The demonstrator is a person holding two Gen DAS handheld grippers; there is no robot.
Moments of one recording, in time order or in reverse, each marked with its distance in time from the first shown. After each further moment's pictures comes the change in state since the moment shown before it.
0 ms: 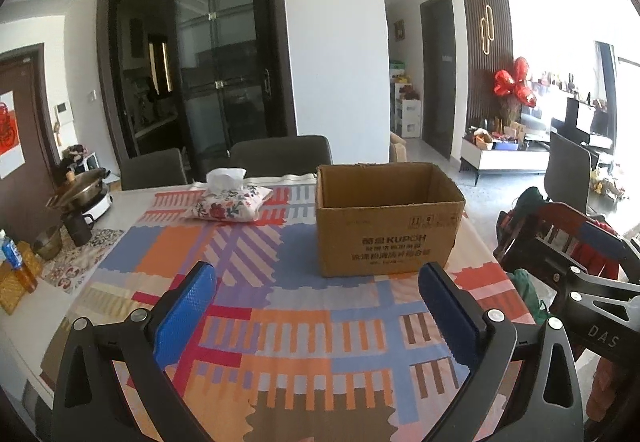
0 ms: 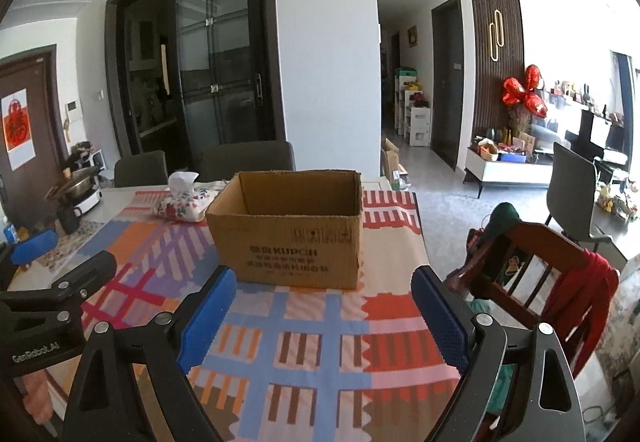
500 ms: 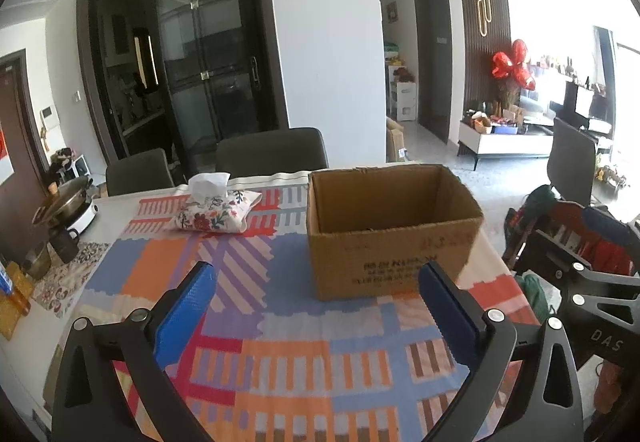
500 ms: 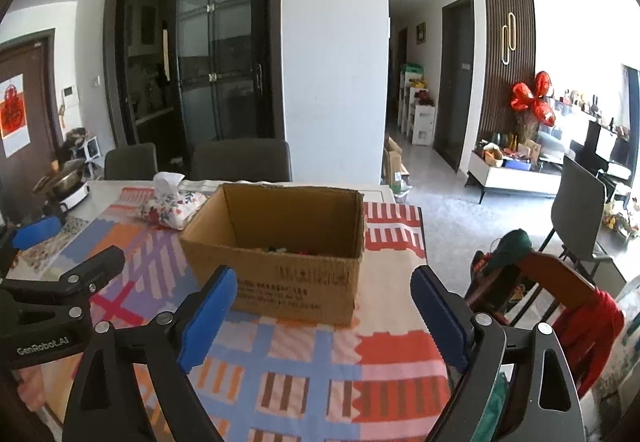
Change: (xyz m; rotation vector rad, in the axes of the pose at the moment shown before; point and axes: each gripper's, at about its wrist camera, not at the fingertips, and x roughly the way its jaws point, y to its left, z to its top) left arm 0.066 -0.006 0.042 0.032 0.072 -0.024; right arm 0.057 -0.002 0.044 -0.050 0.034 -0.011
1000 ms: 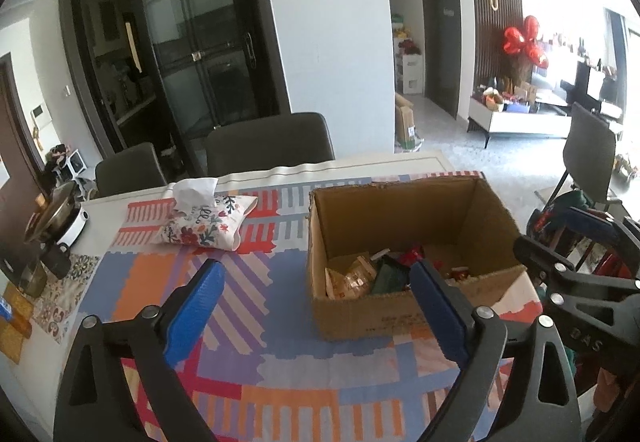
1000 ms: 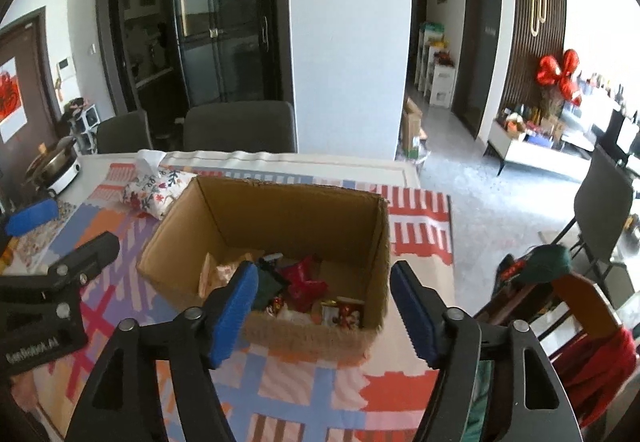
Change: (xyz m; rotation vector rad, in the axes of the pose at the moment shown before) left arm 0.097 -0.002 0.064 0.022 0.106 0.021; right arm 0.110 -0.003 0.052 -0.039 0.163 0.033
